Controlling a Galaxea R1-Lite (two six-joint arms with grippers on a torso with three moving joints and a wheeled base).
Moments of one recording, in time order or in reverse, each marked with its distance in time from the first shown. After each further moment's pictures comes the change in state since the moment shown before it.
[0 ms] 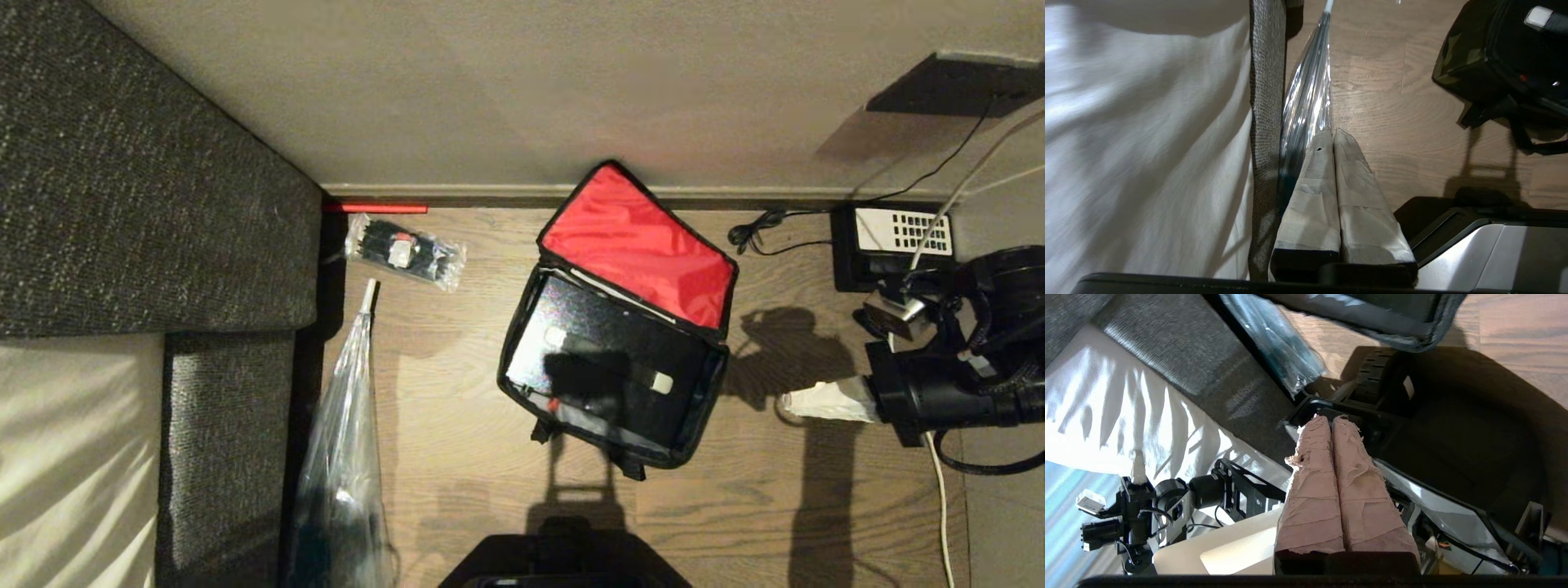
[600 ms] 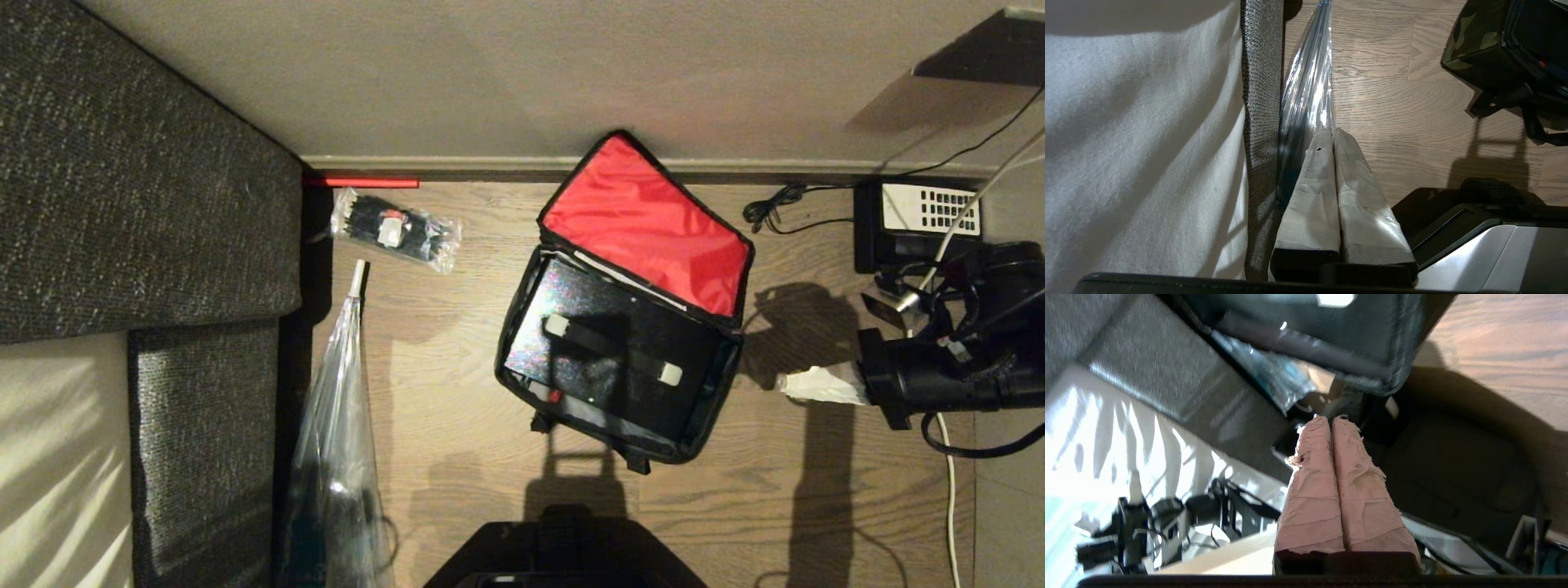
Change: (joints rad) left arm 0.000 0.000 0.002 -0.010 0.000 0.003; right arm -0.049 0.066 -0.030 -0.080 0.000 0.020
